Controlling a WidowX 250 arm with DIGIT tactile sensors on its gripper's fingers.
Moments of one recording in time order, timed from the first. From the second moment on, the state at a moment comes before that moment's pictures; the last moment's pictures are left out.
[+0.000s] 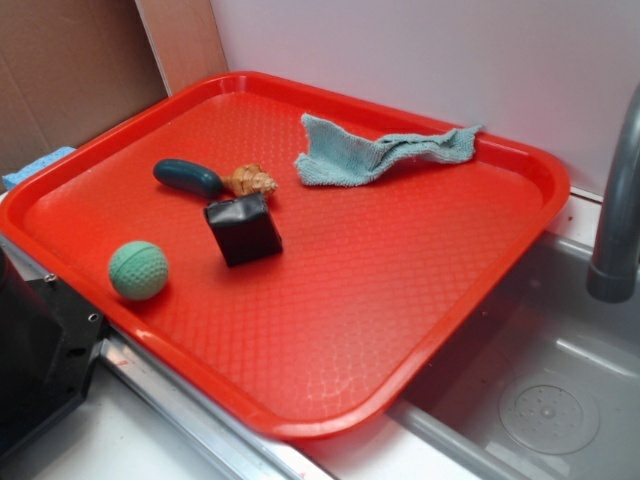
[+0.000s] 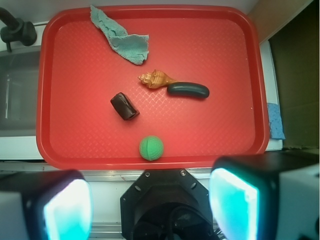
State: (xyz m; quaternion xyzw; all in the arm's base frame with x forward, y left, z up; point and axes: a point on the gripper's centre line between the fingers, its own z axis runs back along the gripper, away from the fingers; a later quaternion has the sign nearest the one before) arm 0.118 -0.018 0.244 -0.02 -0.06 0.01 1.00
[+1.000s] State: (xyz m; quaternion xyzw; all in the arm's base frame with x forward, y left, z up) arm 0.123 -0.017 0.234 0.00 -0.07 0.06 1.00
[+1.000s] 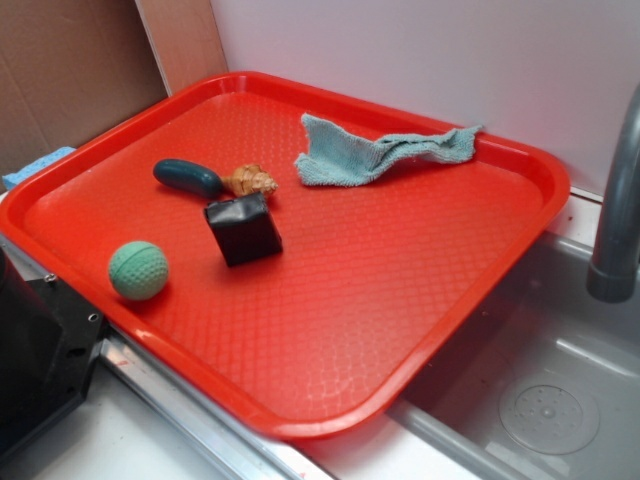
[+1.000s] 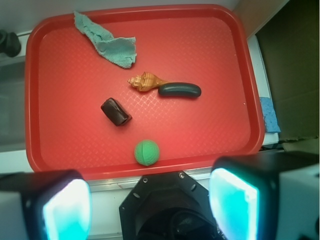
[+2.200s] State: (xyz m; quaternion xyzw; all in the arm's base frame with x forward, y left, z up) arm 0.279 -0.027 0.102 -0.03 -0.12 -0.02 0.99
